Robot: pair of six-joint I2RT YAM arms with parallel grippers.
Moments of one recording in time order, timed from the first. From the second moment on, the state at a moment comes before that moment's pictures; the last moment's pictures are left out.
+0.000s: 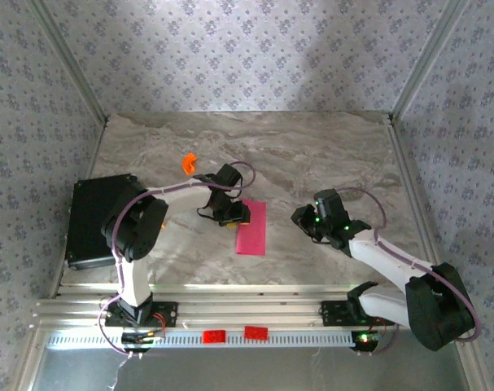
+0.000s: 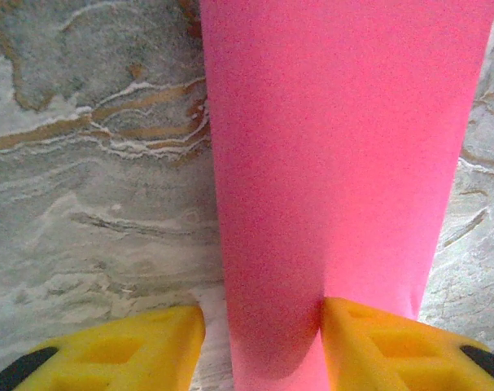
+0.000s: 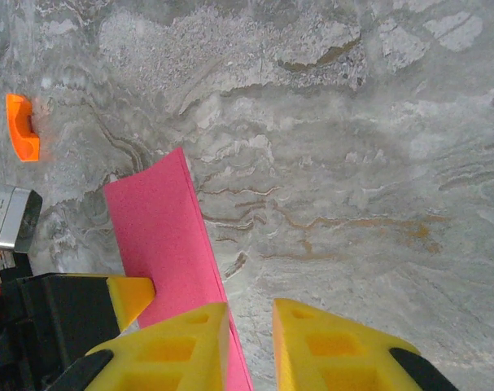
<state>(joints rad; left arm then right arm) -0.67 1.90 1.19 -0.56 0.32 -0.62 0.45 1.14 0.50 -0.15 -0.17 1.05</state>
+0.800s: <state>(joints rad) -0.68 1.92 1.22 -0.59 0.30 -0.63 0.45 1.18 0.50 -0.15 -0.18 1.05</state>
